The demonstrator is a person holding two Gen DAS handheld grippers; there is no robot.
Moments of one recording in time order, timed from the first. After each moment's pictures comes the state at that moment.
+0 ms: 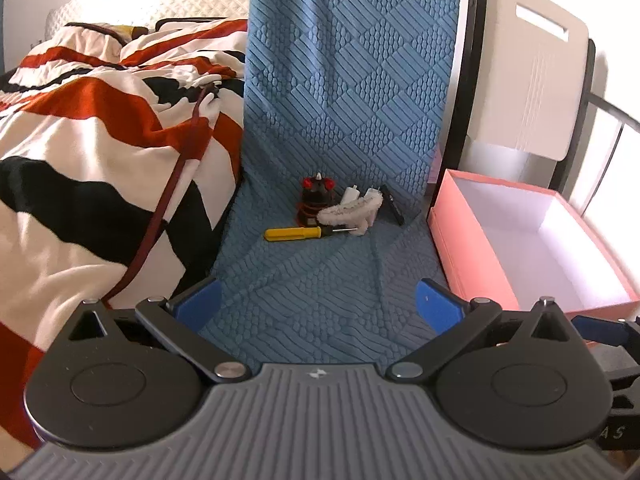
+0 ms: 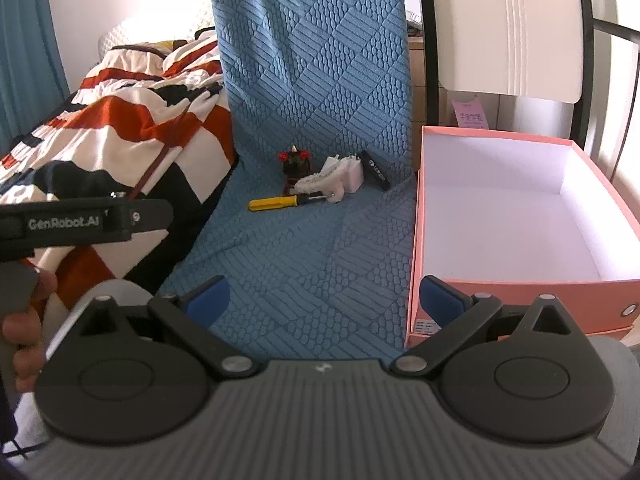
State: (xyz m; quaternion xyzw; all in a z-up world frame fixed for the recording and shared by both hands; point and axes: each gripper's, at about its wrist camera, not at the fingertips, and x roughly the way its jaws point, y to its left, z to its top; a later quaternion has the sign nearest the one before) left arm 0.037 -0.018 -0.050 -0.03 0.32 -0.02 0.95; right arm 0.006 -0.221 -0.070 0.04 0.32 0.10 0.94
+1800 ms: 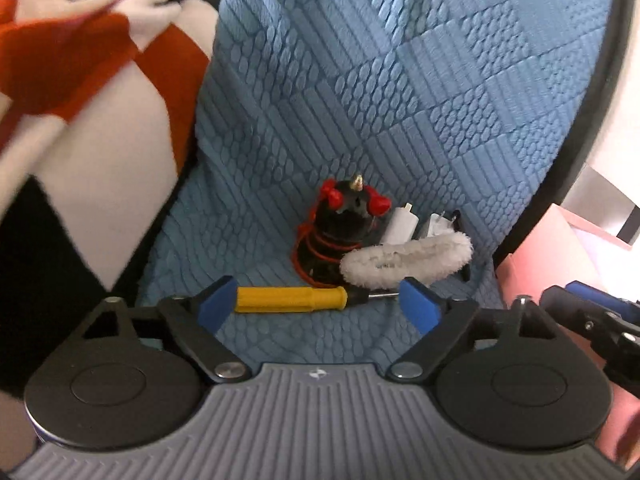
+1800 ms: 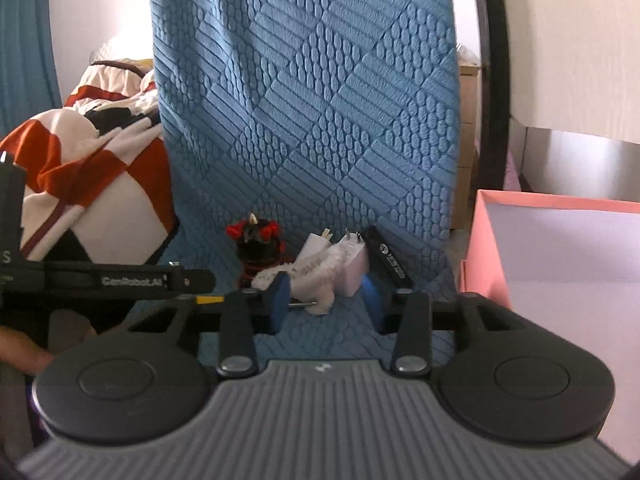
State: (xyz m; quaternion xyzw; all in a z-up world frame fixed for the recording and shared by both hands) left arm 0.316 0.027 -0.187 -0.12 0.36 -0.06 0.92; right arm 0.233 -0.203 -0.137 0.03 0.26 0.11 0.96
